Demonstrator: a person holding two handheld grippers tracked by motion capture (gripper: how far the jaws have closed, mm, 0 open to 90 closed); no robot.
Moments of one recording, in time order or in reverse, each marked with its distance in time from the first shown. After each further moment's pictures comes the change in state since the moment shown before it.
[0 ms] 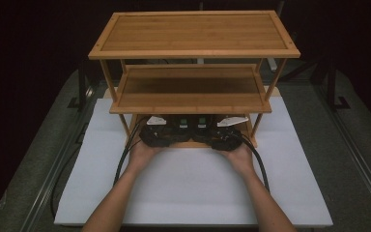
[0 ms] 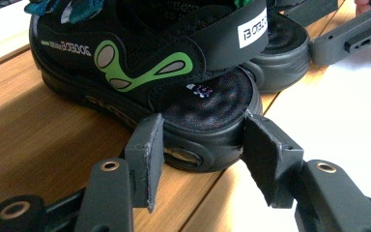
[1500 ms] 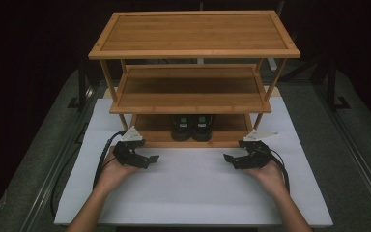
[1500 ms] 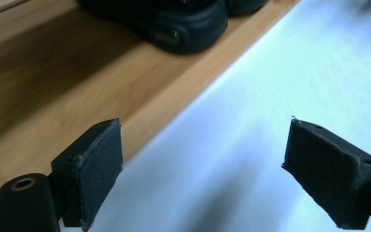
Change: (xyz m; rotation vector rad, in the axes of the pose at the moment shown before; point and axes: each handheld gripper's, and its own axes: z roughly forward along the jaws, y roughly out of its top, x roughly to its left) left arm -0.019 -0.050 -0.088 0.064 0.044 -0.017; right arm 0.006 -0.041 -0.088 0.039 -0.030 0.048
